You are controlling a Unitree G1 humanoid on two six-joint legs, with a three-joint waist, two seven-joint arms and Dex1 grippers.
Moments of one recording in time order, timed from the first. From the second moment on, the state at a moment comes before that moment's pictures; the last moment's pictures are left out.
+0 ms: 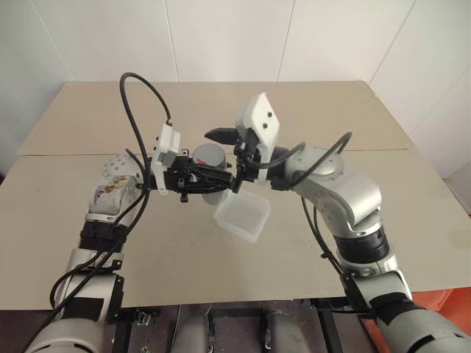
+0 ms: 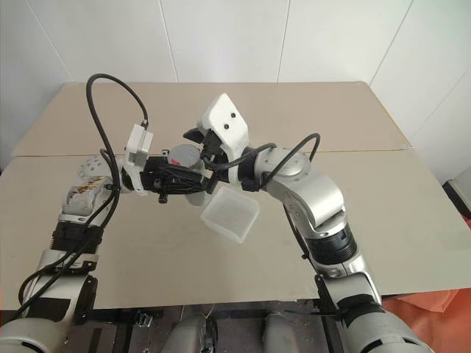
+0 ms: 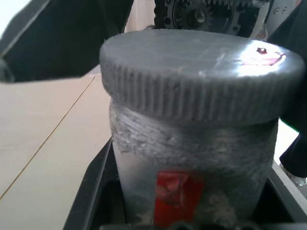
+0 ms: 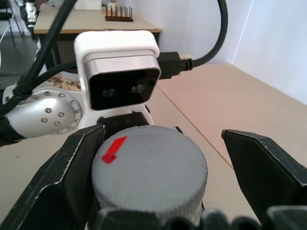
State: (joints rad) left arm -0.75 0.52 -0.02 0.28 -0.48 0.24 -1.44; right arm -0.86 -0.27 0.23 -0.26 0.44 0.76 0.61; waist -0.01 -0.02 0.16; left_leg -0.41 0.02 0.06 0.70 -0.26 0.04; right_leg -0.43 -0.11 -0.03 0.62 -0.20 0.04
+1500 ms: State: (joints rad) left arm -0.73 0.51 0.00 0.28 -0.47 0.22 -1.43; right arm -0.87 -0.28 0.26 -0.30 0.41 0.77 0.55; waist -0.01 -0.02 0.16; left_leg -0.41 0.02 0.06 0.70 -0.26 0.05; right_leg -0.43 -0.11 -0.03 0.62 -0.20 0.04
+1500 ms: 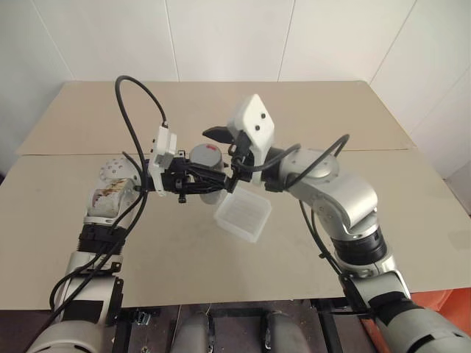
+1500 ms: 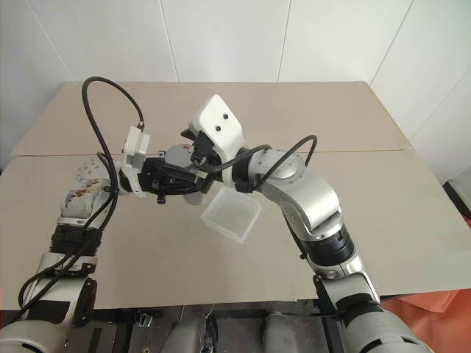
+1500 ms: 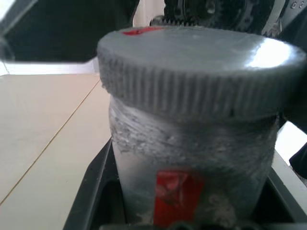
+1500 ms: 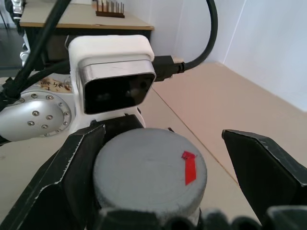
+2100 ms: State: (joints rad) left arm -0.73 0.55 0.01 0.29 -0.47 0.21 -1.45; right arm -0.79 -0.45 0.12 -0.37 0.51 0.77 0.64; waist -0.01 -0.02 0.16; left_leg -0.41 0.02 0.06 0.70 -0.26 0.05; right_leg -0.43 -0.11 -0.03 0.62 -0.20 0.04
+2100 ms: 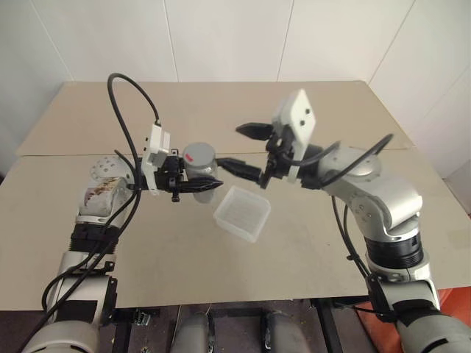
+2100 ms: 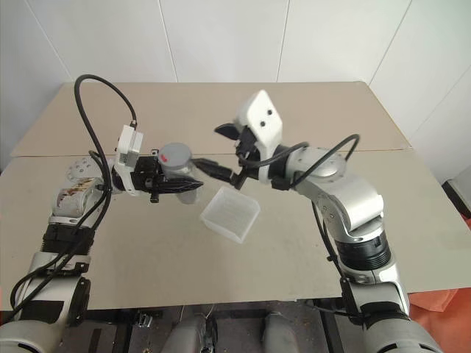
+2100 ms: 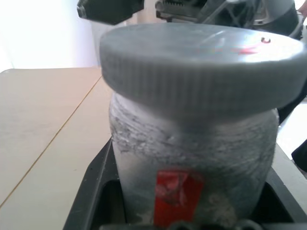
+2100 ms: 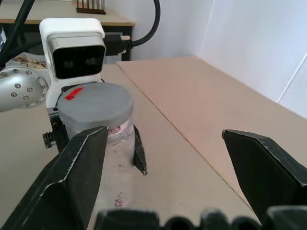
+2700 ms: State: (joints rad) left arm -0.73 0.54 0.00 0.29 -0.47 0.19 -1.45; right arm -0.84 -0.36 0.19 -0.36 0.51 0.75 0.70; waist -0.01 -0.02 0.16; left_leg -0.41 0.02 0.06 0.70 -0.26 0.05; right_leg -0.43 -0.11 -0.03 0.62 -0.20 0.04
